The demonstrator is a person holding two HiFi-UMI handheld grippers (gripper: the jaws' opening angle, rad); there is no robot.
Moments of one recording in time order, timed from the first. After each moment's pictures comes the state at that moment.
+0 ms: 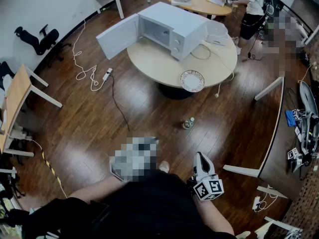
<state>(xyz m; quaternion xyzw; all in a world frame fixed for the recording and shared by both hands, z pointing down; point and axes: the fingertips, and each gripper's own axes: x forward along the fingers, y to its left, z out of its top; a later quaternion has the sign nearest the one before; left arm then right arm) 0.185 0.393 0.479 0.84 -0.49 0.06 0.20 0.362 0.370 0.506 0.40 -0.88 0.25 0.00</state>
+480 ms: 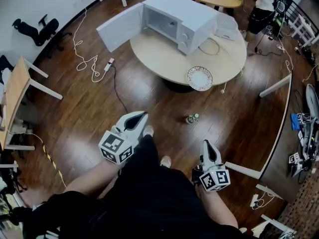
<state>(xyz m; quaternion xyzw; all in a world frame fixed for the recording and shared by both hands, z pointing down) 0.079 0.307 0.447 0.81 -0.56 0.05 0.14 0.329 0.294 0.492 0.40 -0.89 0.23 -0.01</state>
